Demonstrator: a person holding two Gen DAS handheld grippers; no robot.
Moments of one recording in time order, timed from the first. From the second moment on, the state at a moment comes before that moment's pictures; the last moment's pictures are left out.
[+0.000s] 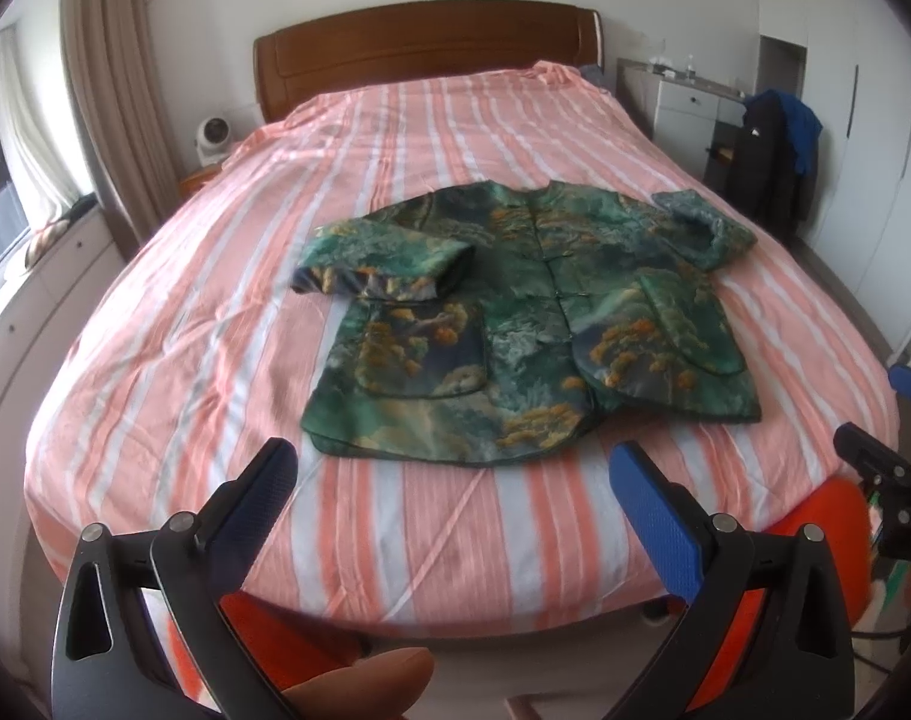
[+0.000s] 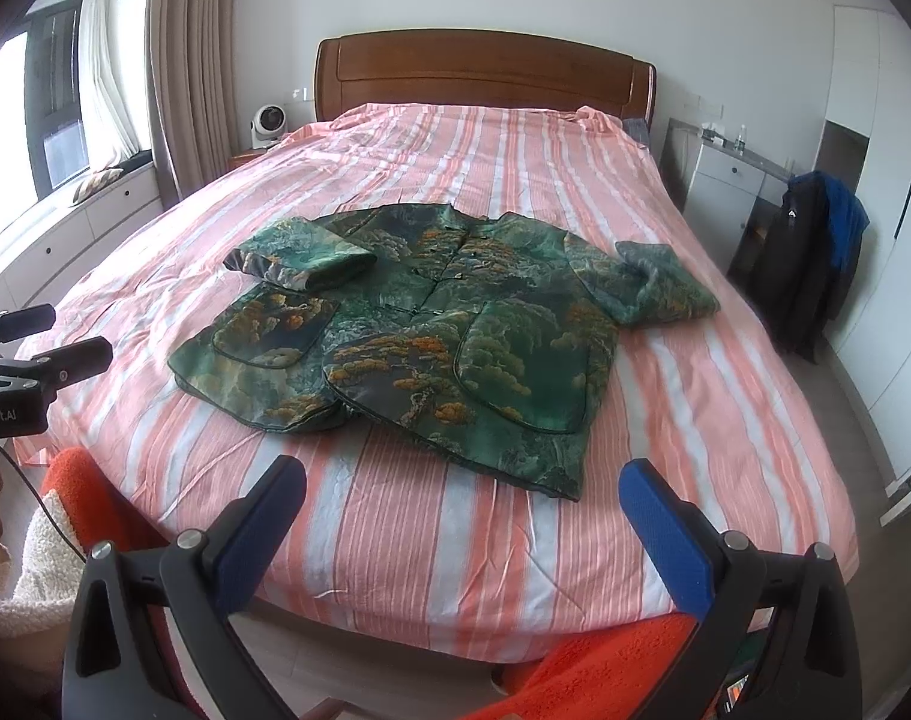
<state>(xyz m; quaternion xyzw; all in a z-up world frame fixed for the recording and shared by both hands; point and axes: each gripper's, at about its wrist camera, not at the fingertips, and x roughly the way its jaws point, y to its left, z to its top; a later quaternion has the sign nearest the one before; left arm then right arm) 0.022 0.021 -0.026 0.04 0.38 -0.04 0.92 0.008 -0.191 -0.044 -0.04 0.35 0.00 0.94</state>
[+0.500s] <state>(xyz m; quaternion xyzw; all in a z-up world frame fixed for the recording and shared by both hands) 0.026 0.020 -0.032 0.05 0.40 -0.04 0.91 0.013 -0.193 -0.048 -0.04 0.35 -0.01 0.94</state>
